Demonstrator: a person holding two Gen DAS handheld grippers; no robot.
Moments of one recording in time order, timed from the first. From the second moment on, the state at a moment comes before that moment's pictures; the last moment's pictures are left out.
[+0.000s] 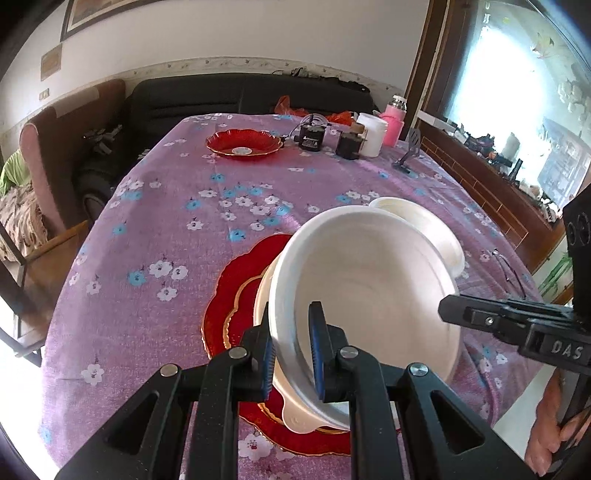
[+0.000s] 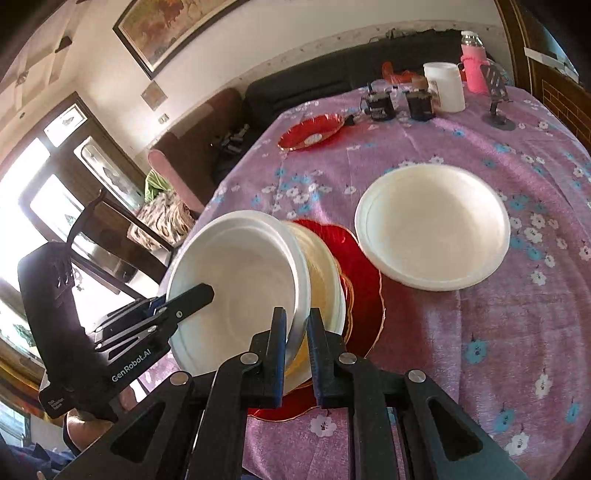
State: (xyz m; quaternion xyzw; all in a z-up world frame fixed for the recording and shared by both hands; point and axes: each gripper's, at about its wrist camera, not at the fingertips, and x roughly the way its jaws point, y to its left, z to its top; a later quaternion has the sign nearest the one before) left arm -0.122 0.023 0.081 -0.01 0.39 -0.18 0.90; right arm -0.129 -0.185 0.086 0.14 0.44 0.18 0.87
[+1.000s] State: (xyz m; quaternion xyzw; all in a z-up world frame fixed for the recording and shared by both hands) left arm -0.127 0.023 0.087 0.00 0.38 -0.17 0.91; right arm -0.134 -0.178 0.089 0.12 0.43 0.16 0.88
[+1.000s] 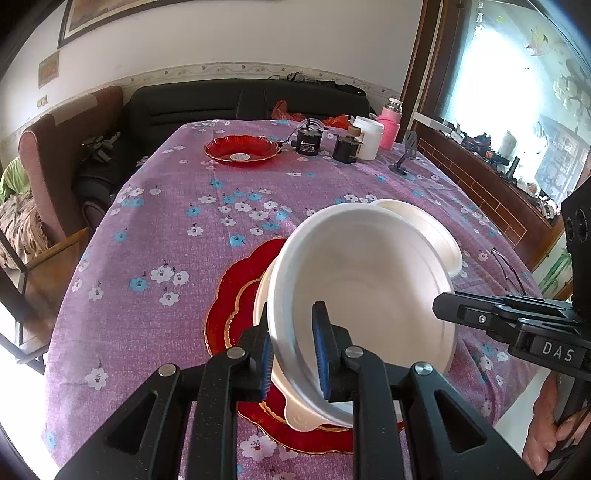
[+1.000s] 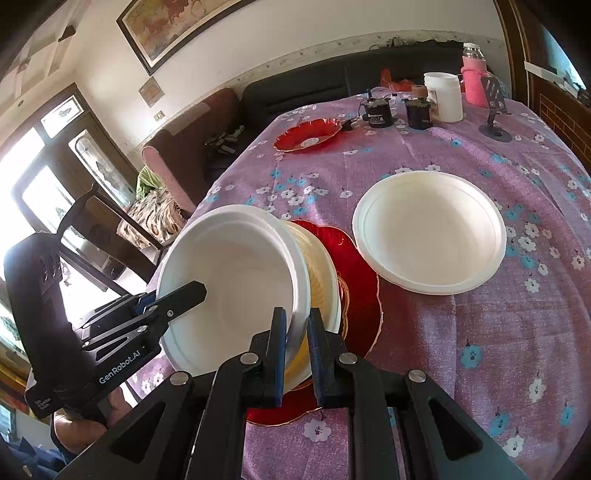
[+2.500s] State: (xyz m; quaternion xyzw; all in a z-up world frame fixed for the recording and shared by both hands) left arm -0.132 0.018 0.092 0.00 0.37 -0.17 0.91; right arm -0.152 -0.205 0.112 0.13 0.37 0.13 0.91
